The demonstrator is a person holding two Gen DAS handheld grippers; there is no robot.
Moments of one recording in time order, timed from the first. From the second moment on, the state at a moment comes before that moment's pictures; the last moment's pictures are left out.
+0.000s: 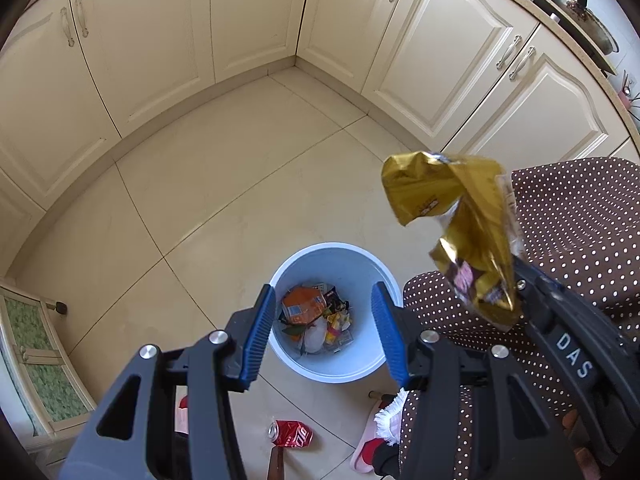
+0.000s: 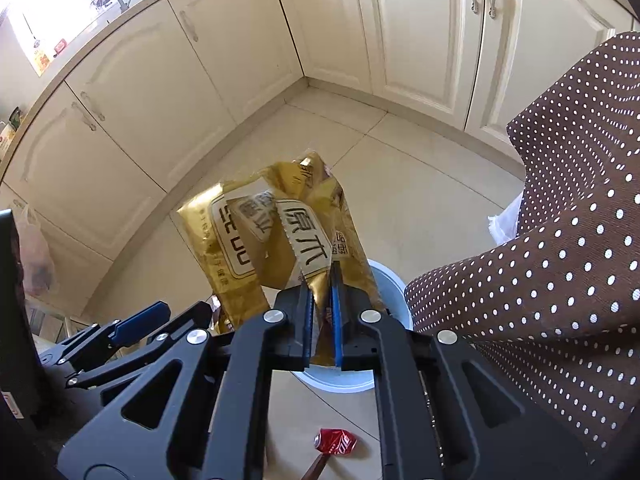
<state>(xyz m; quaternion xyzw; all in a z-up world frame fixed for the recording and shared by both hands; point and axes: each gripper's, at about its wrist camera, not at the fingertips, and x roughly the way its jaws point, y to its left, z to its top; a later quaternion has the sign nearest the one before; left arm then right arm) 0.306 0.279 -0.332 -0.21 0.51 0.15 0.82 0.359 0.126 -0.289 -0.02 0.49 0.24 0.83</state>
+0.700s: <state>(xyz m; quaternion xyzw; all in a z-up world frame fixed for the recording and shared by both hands) 0.273 0.231 -0.219 -0.18 0.42 0.10 0.88 0.320 0.067 -0.183 -0.01 0.39 0.23 0.89</state>
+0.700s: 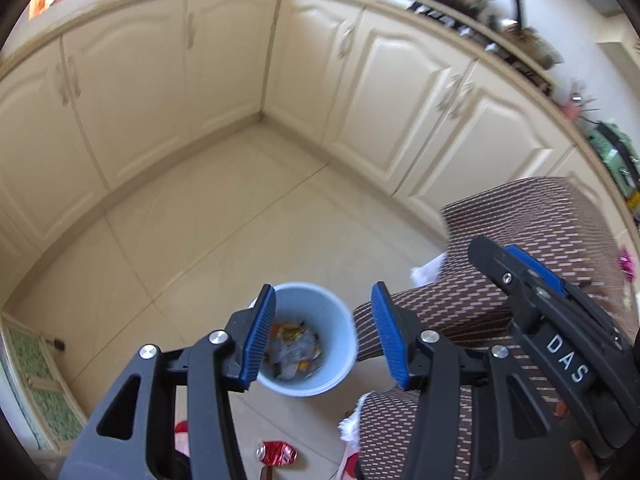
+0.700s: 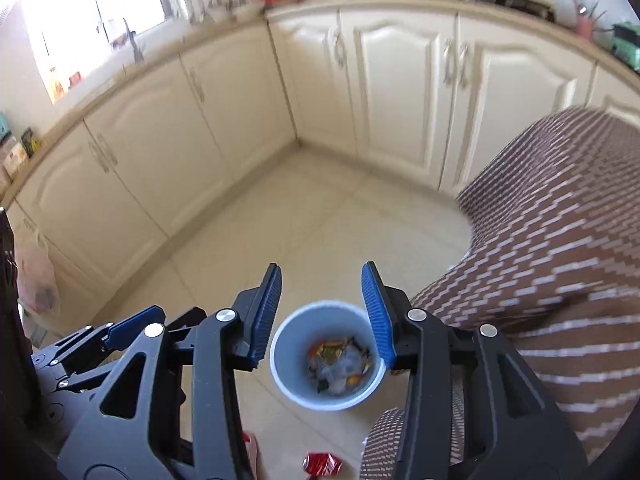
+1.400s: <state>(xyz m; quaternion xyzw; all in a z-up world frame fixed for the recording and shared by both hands) 0.315 -0.124 -0.087 0.01 0.35 -0.19 0.91 0.271 -0.267 -0.062 0.11 0.27 -0.02 0.96</state>
